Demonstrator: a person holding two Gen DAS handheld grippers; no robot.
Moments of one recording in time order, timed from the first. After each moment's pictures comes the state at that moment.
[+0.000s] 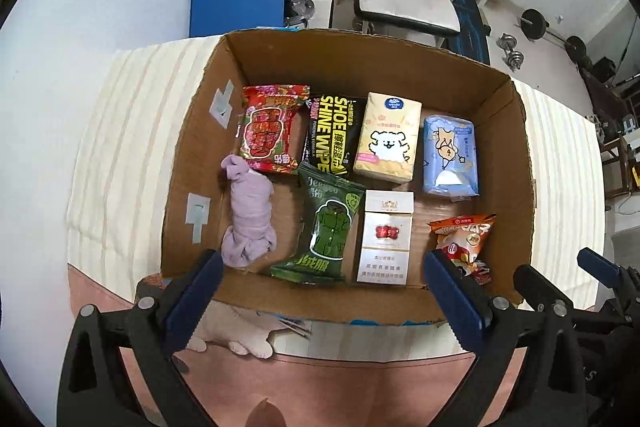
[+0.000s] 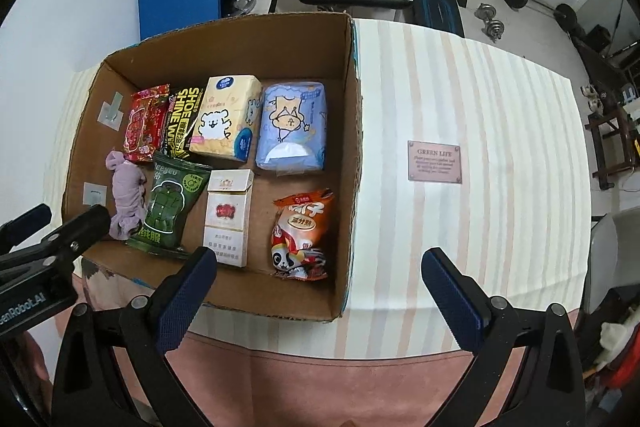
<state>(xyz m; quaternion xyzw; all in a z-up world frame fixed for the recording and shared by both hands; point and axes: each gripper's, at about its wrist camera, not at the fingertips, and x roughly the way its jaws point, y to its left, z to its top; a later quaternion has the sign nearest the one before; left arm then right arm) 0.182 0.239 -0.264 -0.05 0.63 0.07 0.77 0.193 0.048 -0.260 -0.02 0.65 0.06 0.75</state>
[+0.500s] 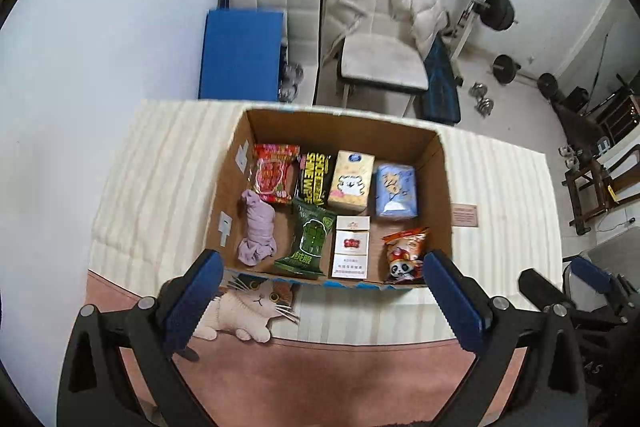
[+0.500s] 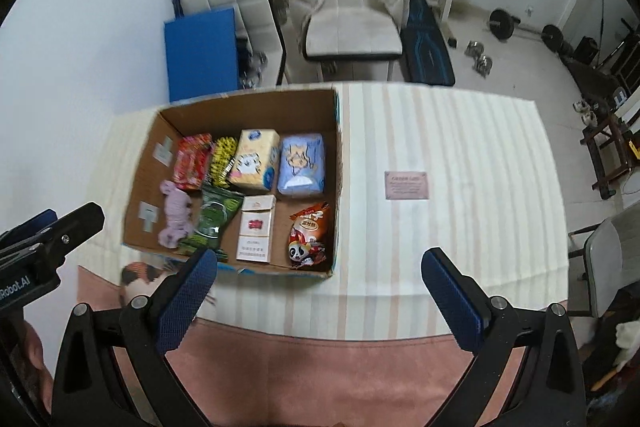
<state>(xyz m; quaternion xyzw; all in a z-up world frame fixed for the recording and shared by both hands) 0.109 0.221 -0.130 -0.06 0.54 0.05 0.84 0.125 0.013 -0.136 0.01 0.57 0.07 0.82</state>
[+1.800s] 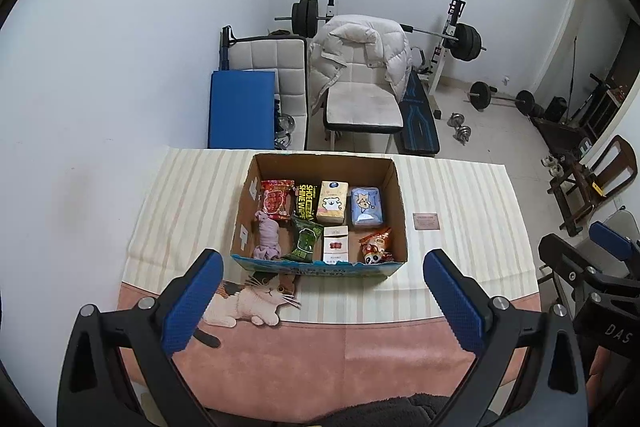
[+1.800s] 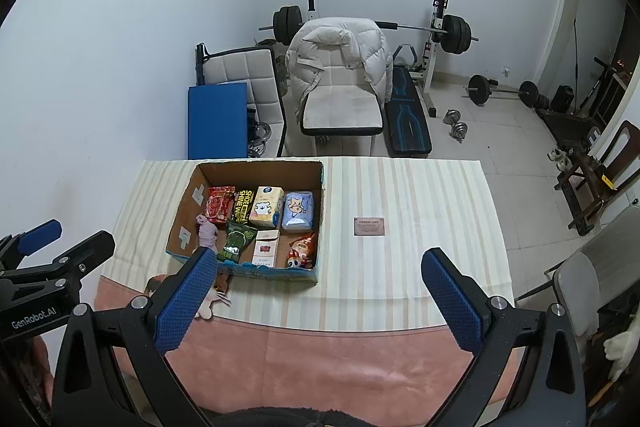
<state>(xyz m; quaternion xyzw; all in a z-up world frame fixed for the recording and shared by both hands) 0.012 0.194 -0.019 -0.02 0.46 0.03 0.89 0.006 -0.021 0.028 0.00 0.46 0.06 0.89</state>
